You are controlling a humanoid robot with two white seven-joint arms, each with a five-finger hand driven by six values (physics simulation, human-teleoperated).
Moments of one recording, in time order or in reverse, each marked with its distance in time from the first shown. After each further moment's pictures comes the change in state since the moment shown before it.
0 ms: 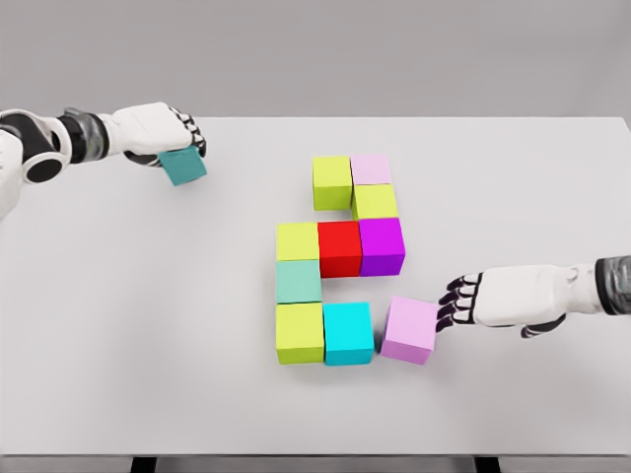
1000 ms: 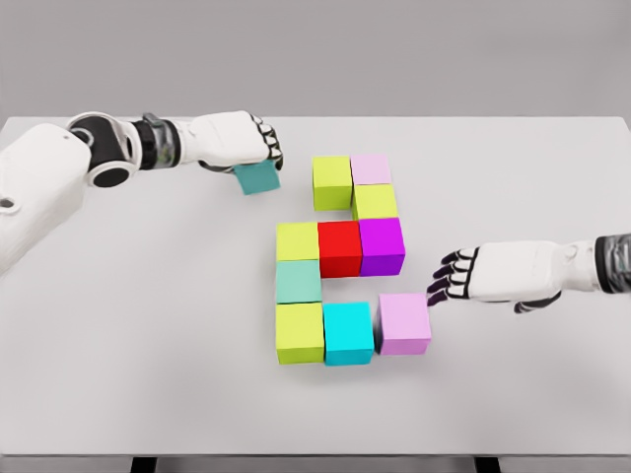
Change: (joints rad) left arm 0.009 -0.084 -0.028 -0.184 -0.006 0.000 -0.001; right arm -0.002 0.027 -0.076 0.016 0.006 0.000 0.002
